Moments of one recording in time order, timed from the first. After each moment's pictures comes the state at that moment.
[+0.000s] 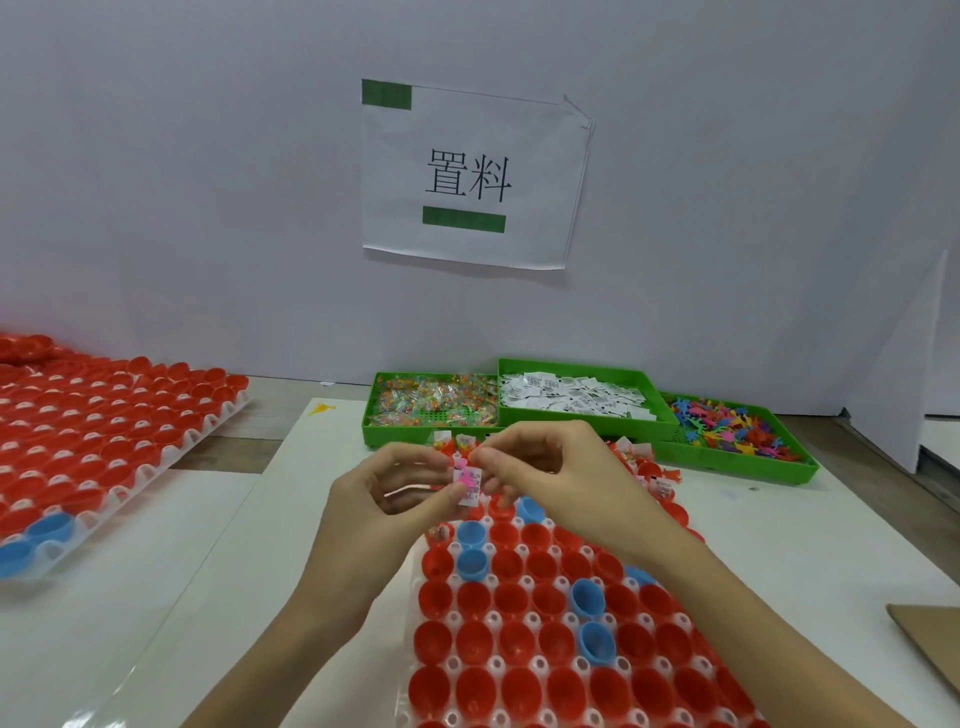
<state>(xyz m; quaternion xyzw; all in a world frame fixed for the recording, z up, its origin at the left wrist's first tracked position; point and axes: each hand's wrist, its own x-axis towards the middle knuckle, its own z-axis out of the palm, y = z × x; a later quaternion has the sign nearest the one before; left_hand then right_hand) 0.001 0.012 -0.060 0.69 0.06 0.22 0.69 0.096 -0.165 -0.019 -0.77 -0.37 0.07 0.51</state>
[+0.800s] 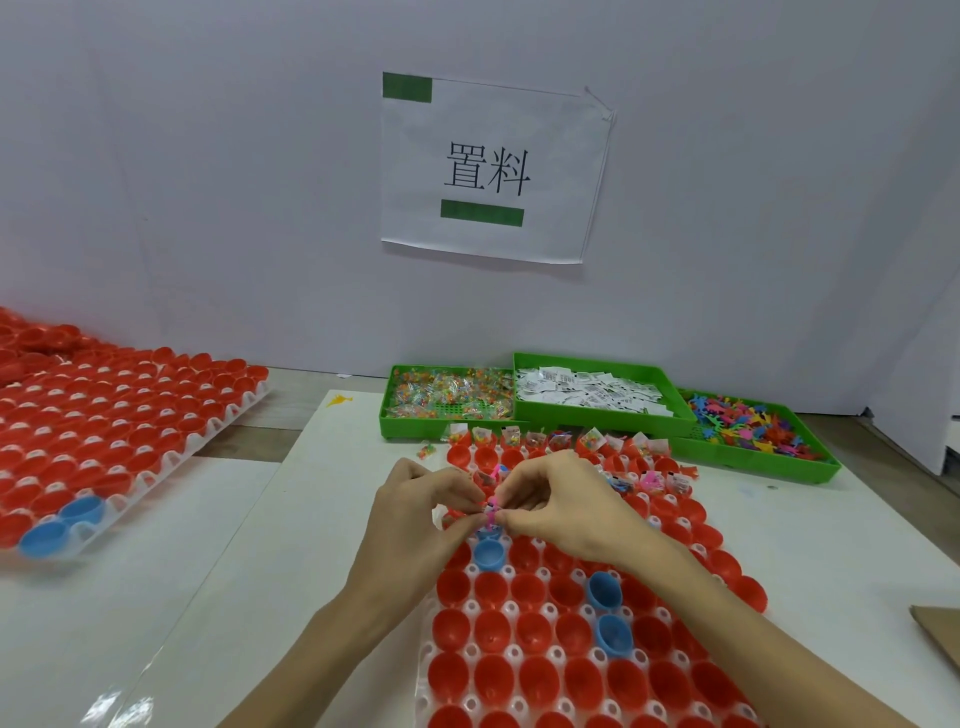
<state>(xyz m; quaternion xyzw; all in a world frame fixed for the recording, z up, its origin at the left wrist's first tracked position) 0.014 0.013 -0.094 0.87 0.02 0.28 0.41 0.110 -0.155 -0.057 -0.87 -0.35 0.08 0.35</state>
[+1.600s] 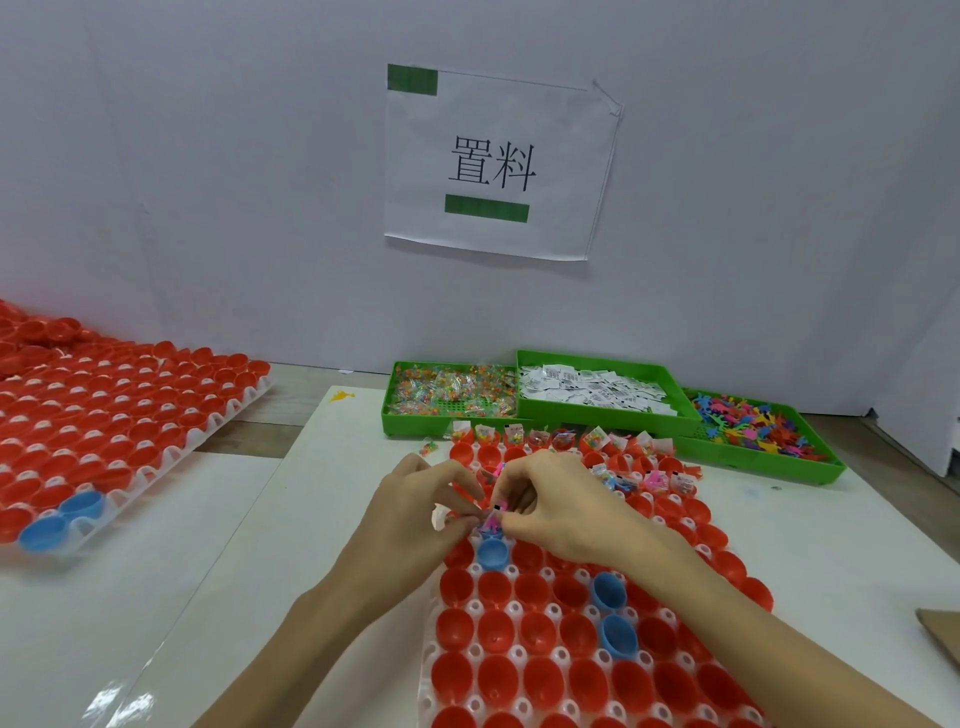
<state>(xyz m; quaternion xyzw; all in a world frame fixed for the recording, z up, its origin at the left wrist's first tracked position) 0.015 0.026 -0.087 0.92 -0.03 0.21 0.34 0.106 -0.142 -0.051 -0.89 -0.39 0.05 0.24</state>
